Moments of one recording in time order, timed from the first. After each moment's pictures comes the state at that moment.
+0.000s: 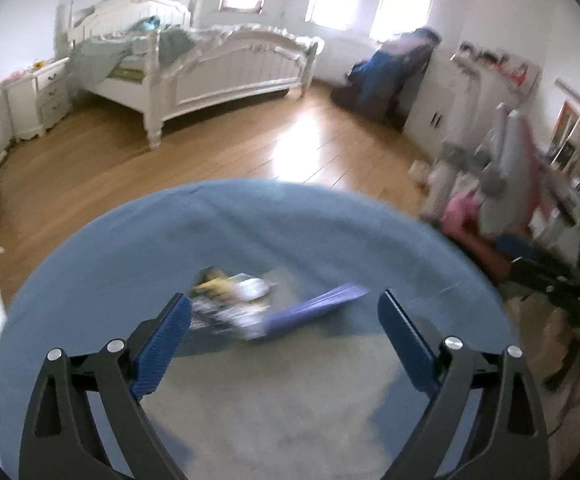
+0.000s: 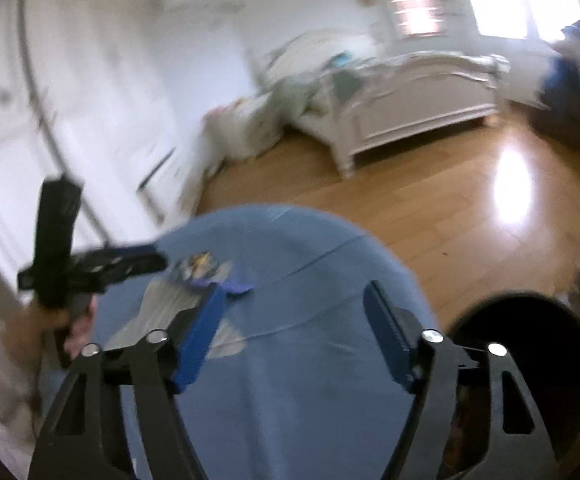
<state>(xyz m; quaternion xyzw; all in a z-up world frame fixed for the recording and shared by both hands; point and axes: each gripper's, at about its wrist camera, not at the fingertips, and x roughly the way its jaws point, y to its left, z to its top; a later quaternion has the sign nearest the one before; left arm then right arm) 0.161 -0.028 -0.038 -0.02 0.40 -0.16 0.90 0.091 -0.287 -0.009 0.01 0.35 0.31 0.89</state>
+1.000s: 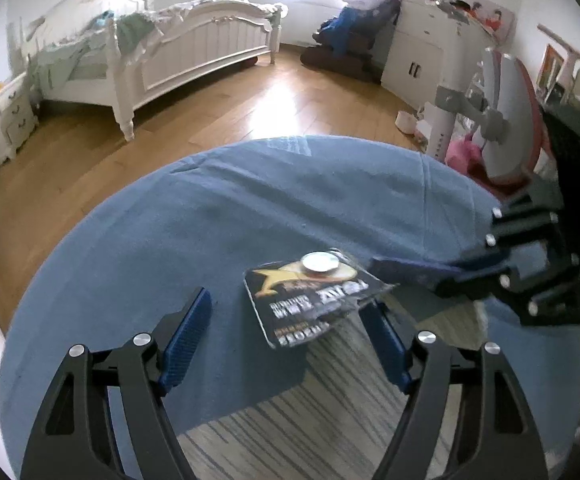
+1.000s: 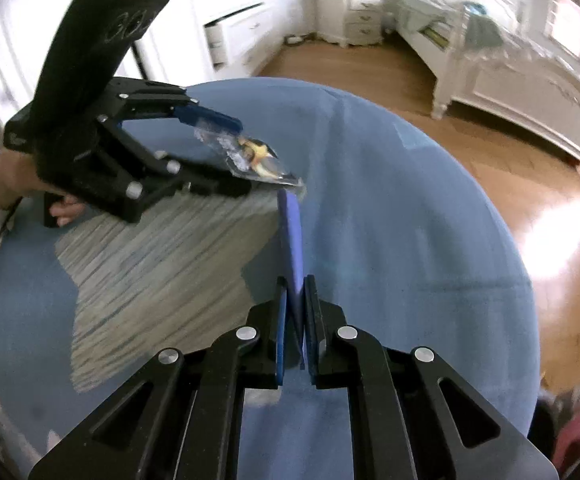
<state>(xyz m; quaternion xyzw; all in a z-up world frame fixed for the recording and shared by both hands) 0.204 -0.008 -0.077 0.03 0.44 -0.22 0.87 0.128 -0.189 -0.061 -0.18 0.45 0.39 0.78</state>
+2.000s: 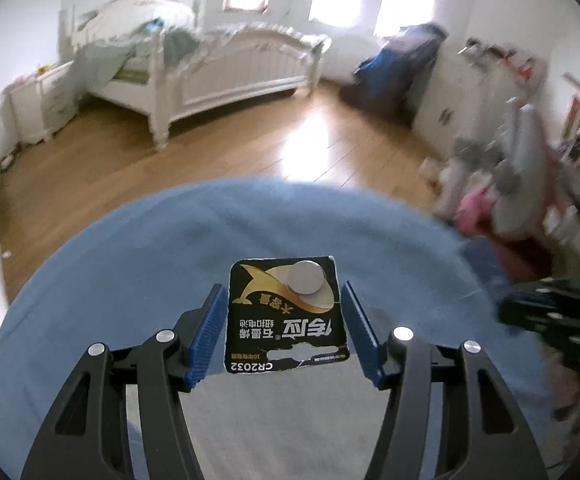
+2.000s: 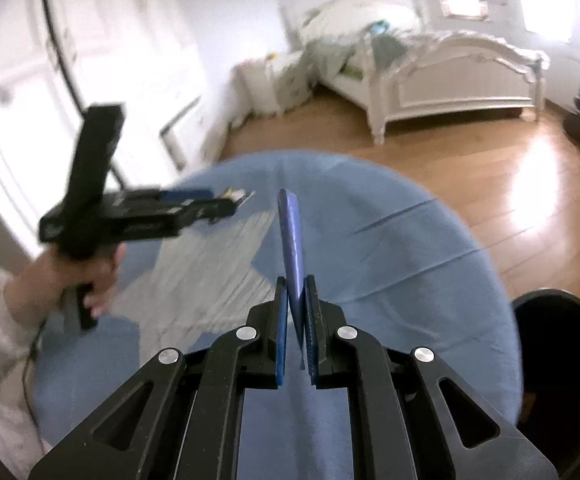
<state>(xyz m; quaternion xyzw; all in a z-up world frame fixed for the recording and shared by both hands) 0.167 -0.043 -0.029 -0.02 0.38 -0.16 0.91 0.068 -0.296 -0.019 0.04 0.35 0.32 0.88</state>
